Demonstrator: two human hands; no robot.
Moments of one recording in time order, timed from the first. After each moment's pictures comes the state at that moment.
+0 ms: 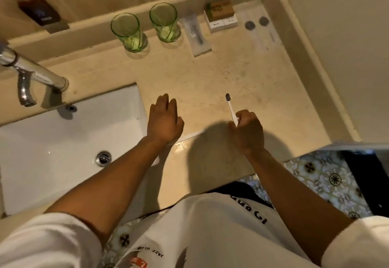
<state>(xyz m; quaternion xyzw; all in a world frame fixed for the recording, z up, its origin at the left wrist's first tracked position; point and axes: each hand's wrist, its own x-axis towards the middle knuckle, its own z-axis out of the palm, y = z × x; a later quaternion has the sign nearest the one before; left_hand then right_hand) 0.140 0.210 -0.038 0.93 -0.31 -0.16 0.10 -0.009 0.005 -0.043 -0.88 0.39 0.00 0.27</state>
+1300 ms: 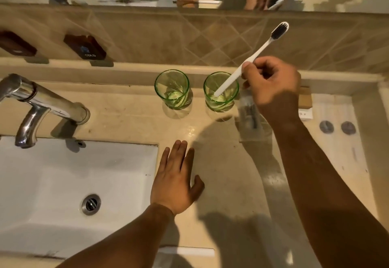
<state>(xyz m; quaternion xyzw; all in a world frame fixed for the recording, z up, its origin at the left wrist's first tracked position) 0.213 0.179 -0.095 0.97 -0.19 -0.08 0.12 0.349 -0.060 0.040 -0.81 0.13 -0.16 0.55</state>
